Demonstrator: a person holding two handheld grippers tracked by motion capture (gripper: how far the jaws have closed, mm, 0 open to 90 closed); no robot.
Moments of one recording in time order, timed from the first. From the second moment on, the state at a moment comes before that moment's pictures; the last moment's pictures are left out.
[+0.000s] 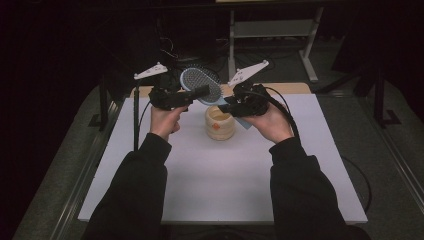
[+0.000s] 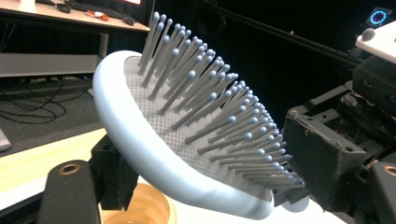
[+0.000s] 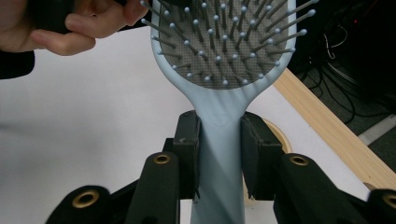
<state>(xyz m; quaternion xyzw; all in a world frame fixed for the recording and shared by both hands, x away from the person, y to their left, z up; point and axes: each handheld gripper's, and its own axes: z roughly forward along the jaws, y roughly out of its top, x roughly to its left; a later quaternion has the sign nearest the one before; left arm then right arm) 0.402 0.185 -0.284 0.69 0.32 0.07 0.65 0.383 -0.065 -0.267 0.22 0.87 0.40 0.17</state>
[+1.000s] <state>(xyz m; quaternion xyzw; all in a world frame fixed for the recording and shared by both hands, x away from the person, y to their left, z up) 0.395 0.171 -0.272 0.69 0.28 0.07 0.67 0.389 -0.056 -0.284 0.24 0.87 0.41 0.14</state>
